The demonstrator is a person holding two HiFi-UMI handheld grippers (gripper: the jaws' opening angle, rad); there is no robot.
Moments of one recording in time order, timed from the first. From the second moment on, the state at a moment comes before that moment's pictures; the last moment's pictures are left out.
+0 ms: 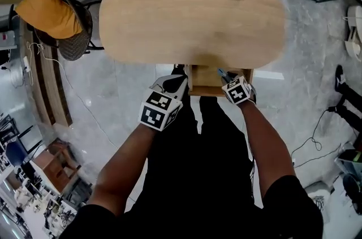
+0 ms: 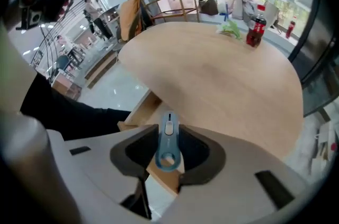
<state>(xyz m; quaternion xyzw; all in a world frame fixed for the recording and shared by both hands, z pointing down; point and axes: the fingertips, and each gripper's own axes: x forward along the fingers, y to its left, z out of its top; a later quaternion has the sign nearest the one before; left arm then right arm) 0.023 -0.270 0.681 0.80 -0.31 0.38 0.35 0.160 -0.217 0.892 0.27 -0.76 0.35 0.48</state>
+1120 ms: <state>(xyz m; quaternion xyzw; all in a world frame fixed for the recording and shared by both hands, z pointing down) -0.033 -0.149 0.705 0.77 -0.34 0.37 0.40 0.136 -0.171 1.032 0.20 -0.73 0.24 0.61</state>
